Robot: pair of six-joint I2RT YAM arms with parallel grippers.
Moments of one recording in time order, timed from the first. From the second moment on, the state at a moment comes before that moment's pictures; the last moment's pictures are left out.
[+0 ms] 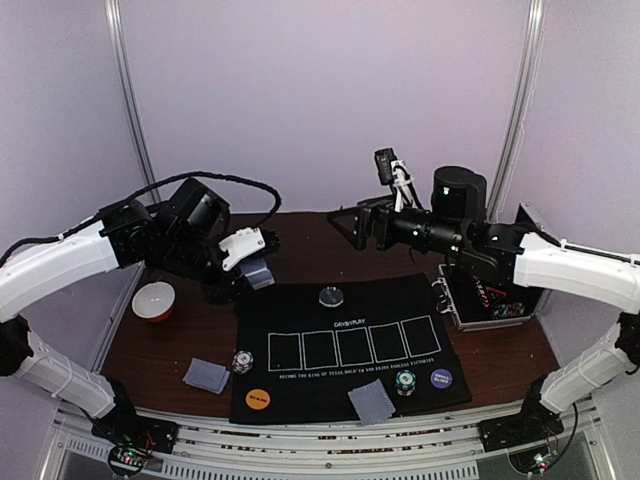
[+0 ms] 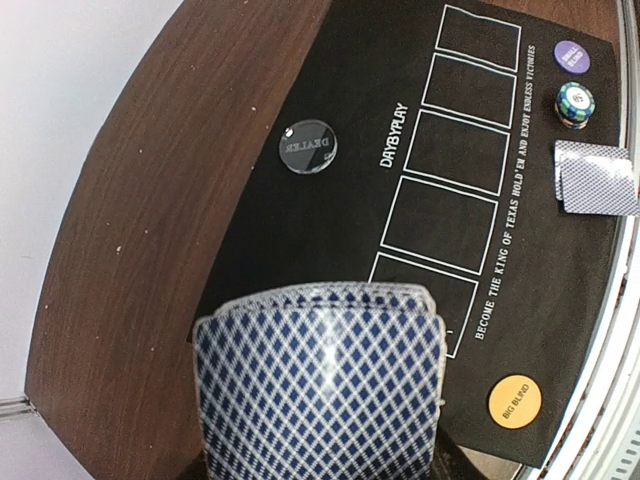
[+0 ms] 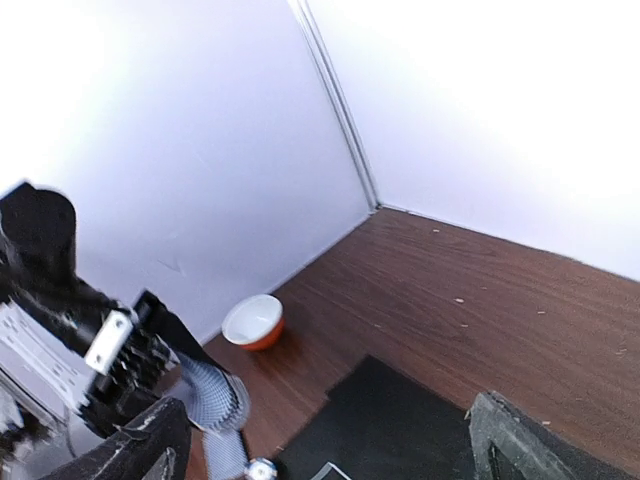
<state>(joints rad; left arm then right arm) -0.85 1.32 1.27 -0.86 -0.01 0.37 0.85 1.38 1.12 0.14 -0.14 0.31</state>
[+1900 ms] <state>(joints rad) -0.85 1.30 1.28 -0.86 0.02 0.41 0.93 1.87 1.58 -0.20 -0.50 0.43</state>
